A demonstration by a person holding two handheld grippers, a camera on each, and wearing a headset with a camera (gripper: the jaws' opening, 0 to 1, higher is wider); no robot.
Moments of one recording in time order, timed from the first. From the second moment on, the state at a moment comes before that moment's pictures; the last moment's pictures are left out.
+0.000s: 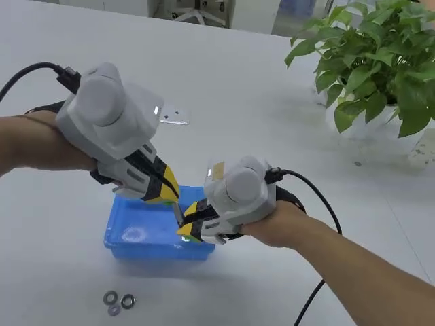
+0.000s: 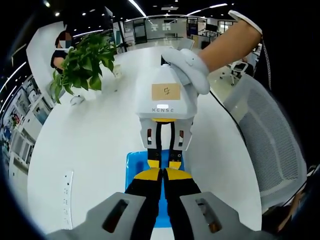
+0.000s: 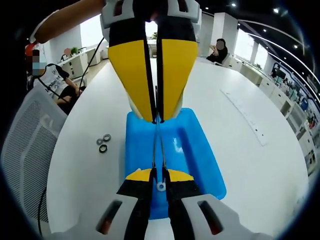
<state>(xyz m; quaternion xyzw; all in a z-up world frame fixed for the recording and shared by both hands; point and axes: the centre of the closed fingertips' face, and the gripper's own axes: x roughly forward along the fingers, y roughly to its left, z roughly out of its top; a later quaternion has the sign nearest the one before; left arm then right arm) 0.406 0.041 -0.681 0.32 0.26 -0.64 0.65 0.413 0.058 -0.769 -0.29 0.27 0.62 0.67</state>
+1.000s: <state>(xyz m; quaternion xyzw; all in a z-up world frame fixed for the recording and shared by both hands) 0.358 0.060 -0.649 0.34 0.25 -0.62 0.67 0.374 0.082 -0.737 -0.31 0.23 0.63 0.68</state>
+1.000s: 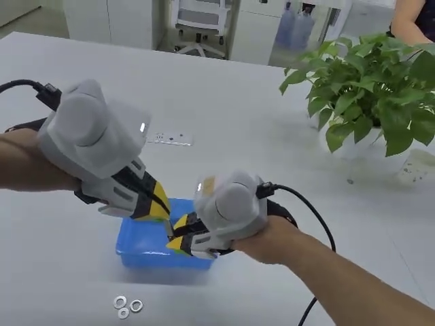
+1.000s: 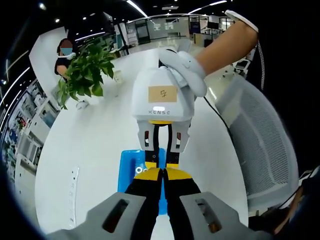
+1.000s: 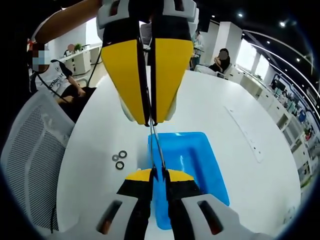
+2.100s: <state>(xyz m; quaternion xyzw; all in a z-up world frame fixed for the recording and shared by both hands) 0.308 0.080 -0.676 0.34 0.29 -0.61 0.66 0.319 0.111 -0.764 -0.29 0.22 0.66 0.66</state>
